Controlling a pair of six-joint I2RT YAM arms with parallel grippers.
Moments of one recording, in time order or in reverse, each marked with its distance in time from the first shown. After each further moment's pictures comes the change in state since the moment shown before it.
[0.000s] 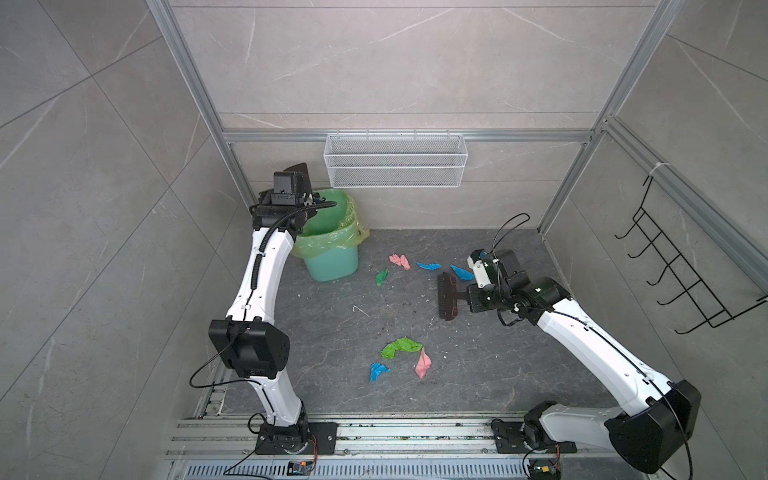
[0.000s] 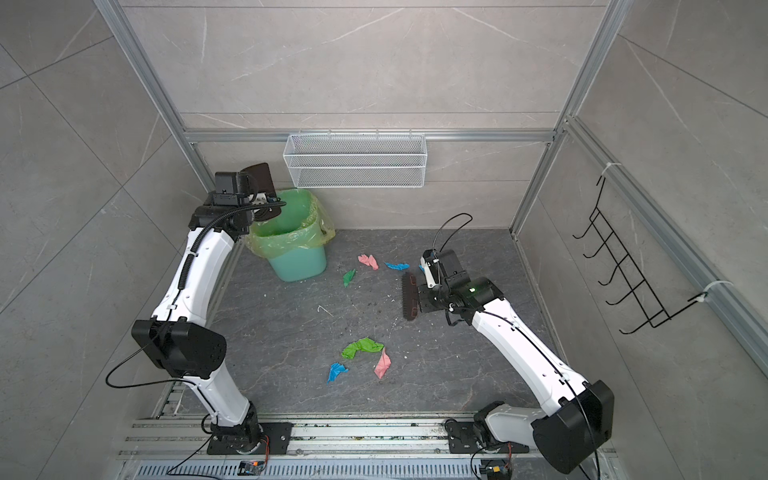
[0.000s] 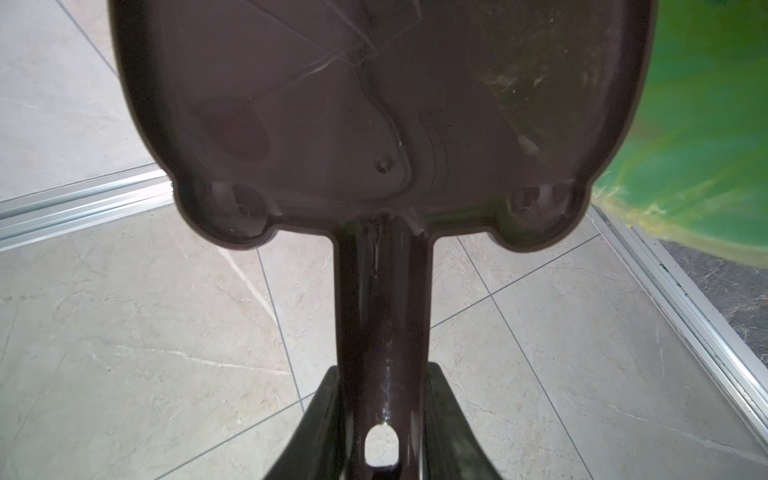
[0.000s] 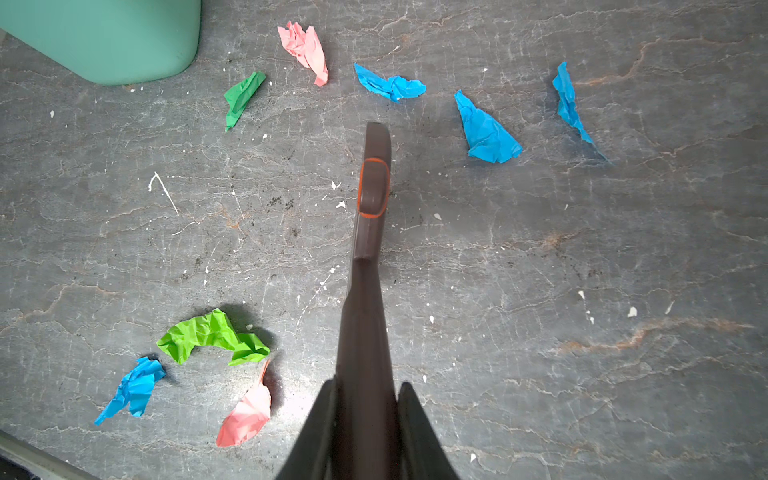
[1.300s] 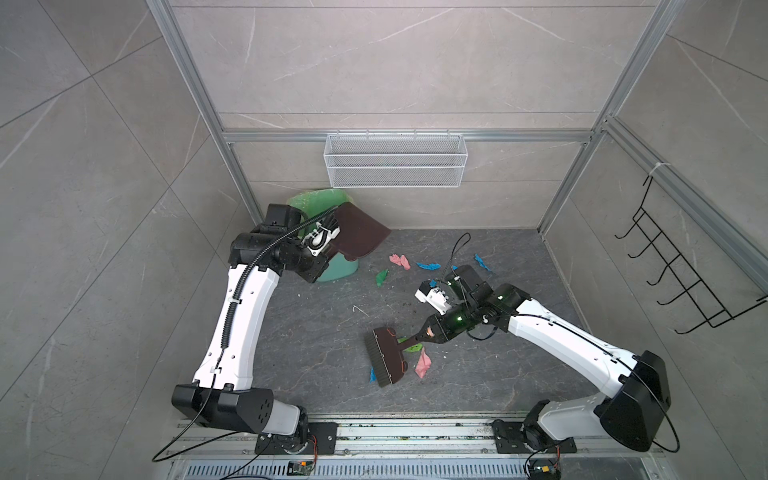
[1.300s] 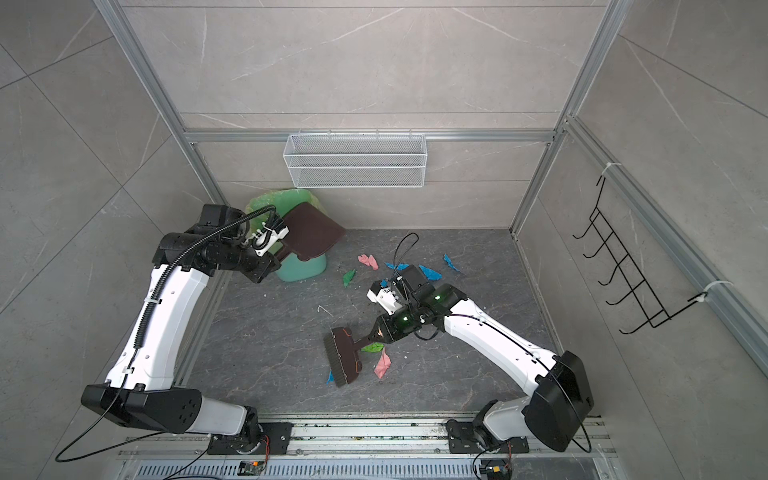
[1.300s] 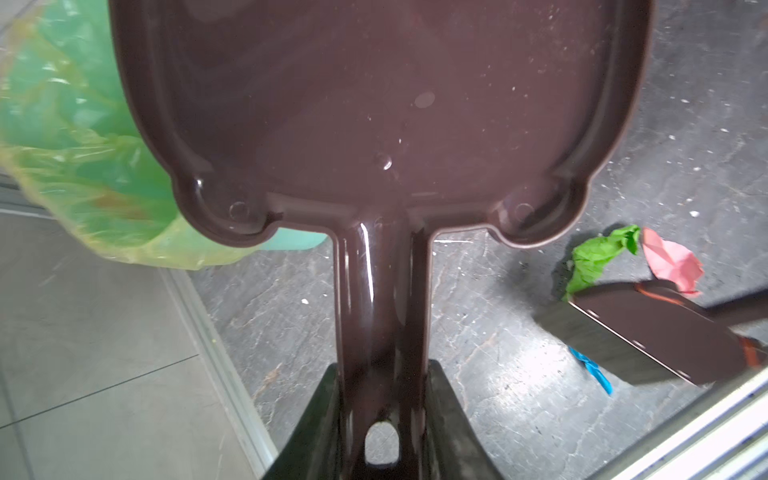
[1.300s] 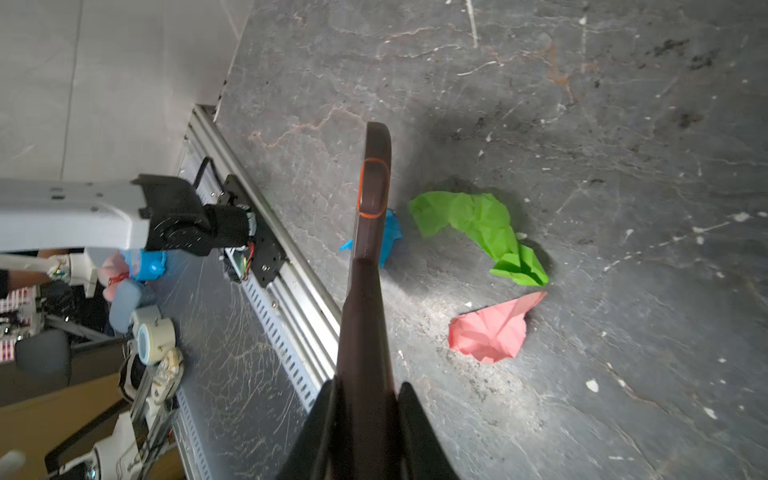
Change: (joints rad) left arm -0.078 -0.354 -0.259 -0.506 0.909 -0.821; right arm 0.217 0.140 -0.045 0.061 -0.570 0.040
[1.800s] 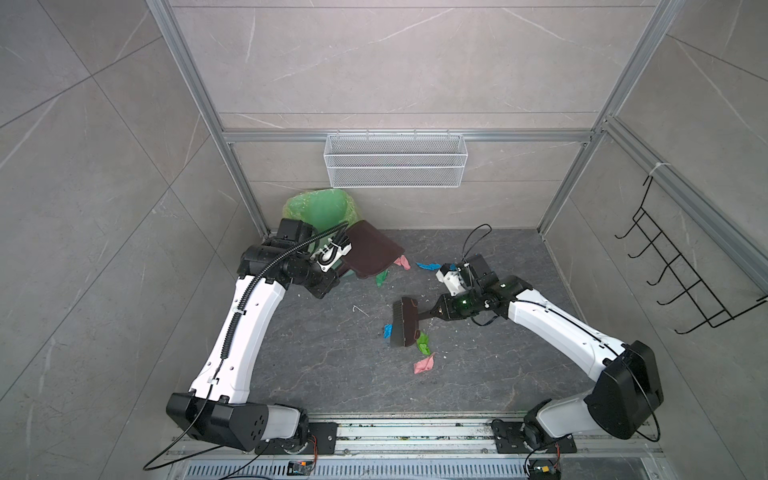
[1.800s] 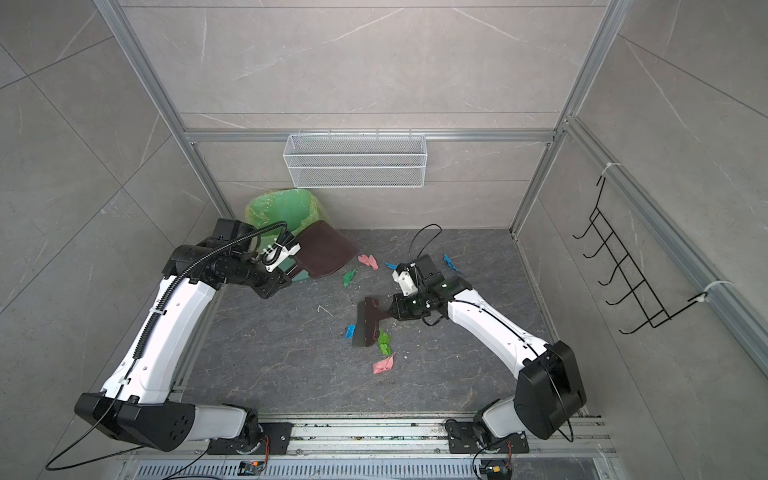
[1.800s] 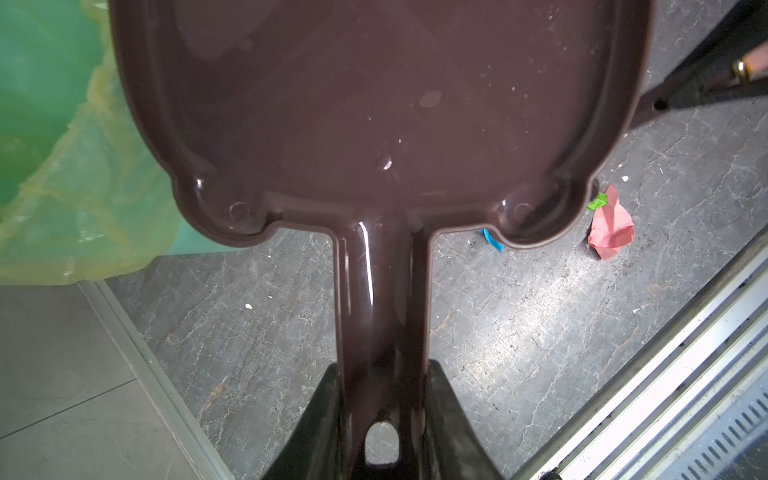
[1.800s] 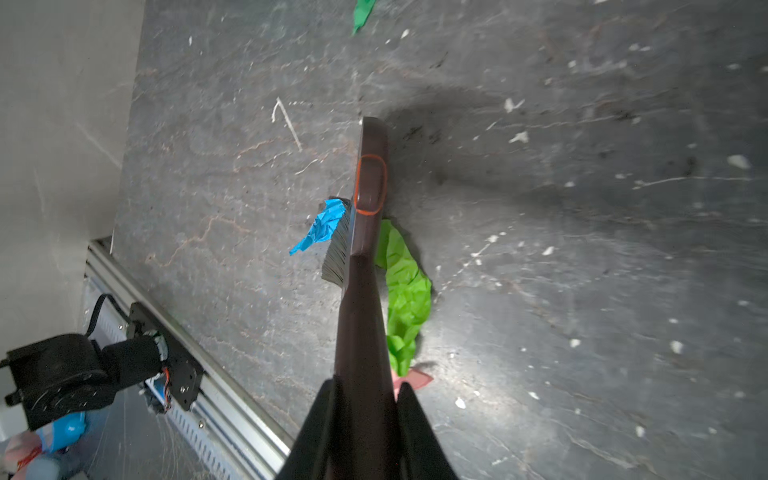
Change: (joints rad) left arm -0.070 -0.071 -0.148 0.006 0.047 -0.016; right arm -0.180 0.034 0.003 0.055 0.208 0.077
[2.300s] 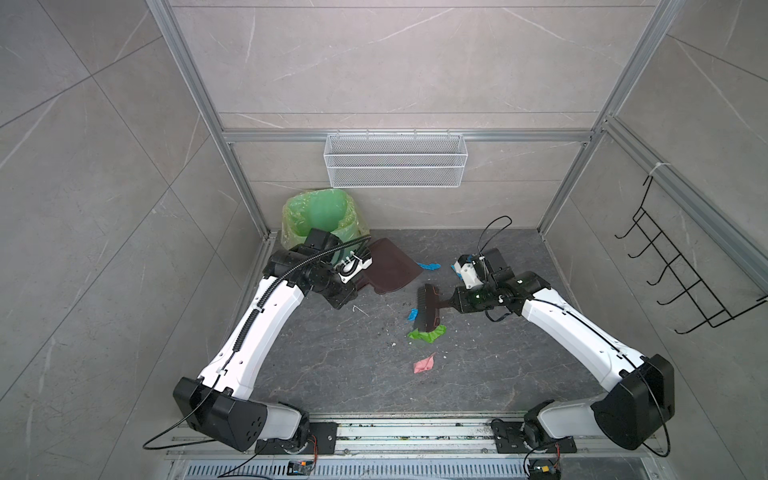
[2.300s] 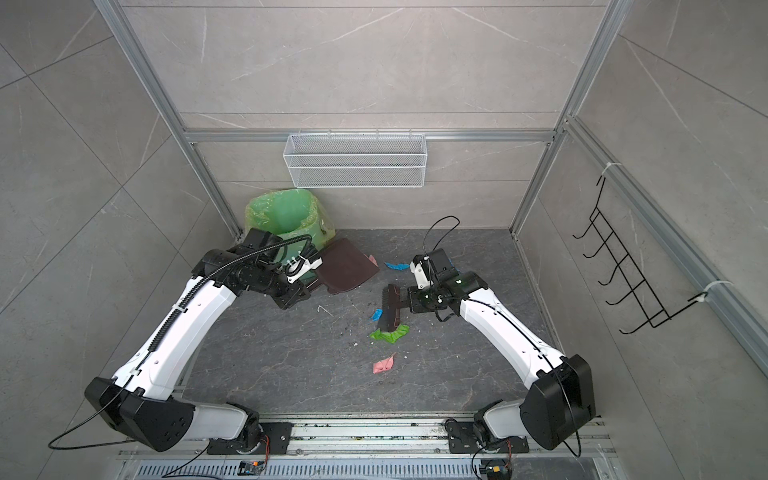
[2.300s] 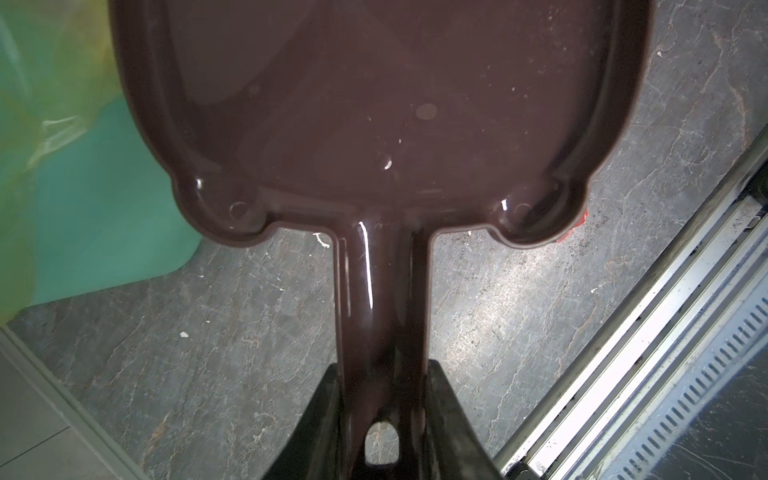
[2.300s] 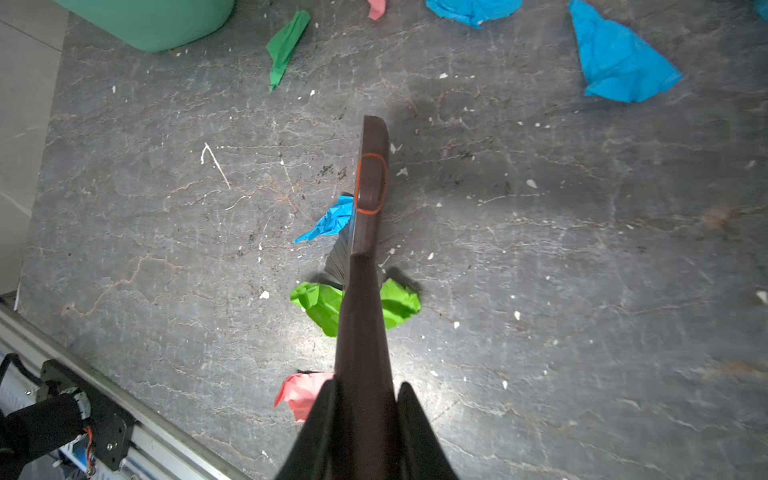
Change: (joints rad) left arm -0.152 0.033 -0.083 0.038 -0.011 -0.063; right arm -0.051 -0.058 0.045 -0.097 0.179 -0.056
